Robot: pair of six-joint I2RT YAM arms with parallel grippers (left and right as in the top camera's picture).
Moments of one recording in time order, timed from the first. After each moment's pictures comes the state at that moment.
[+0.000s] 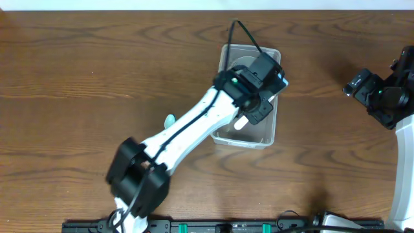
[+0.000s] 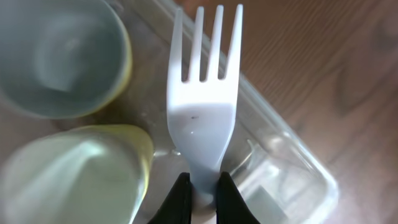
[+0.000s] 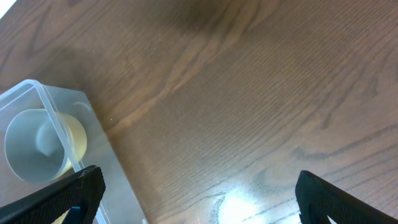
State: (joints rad) left arm -0.80 1.97 1.72 -0.91 0.10 0.10; right arm -0.29 1.38 1.39 -1.09 -0.03 0.46
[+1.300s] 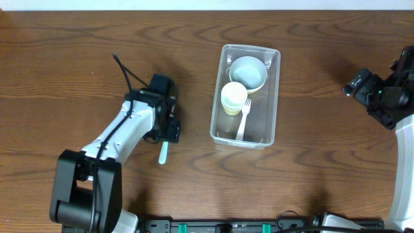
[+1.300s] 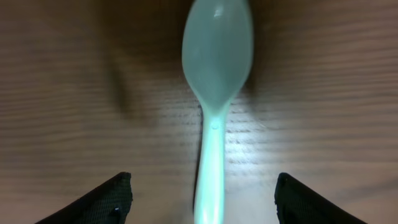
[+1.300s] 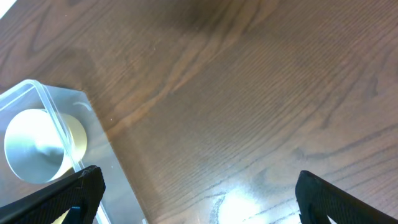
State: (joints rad) left arm -0.27 1.68 1.00 -0.87 0.00 -0.13; right arm -0.29 1.38 1.39 -1.09 -0.03 0.46
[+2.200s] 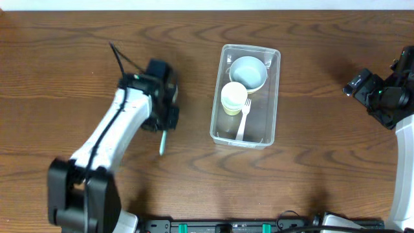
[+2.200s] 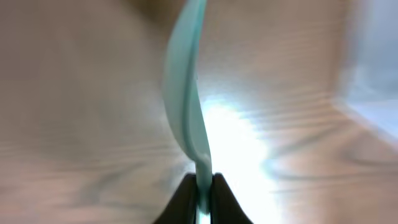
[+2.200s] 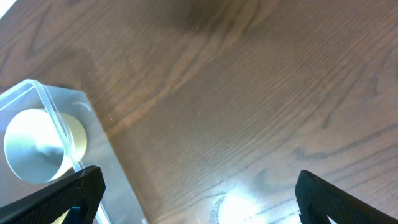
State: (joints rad) left arm -0.28 1.64 1.35 -1.17 0.08 -0.06; right arm -0.29 1.38 1.39 -1.09 -0.03 0.46
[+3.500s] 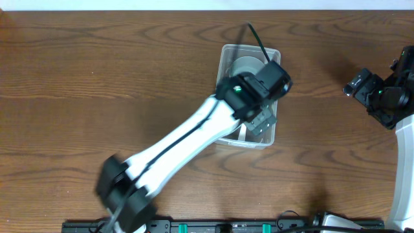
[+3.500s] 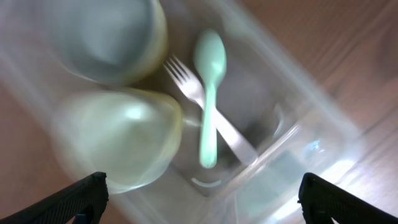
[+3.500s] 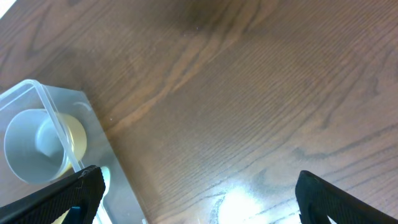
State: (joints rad) left arm -0.87 1.83 1.78 -1.06 -0.12 0.09; right arm -0.29 1.38 1.39 -1.09 -0.03 0.46
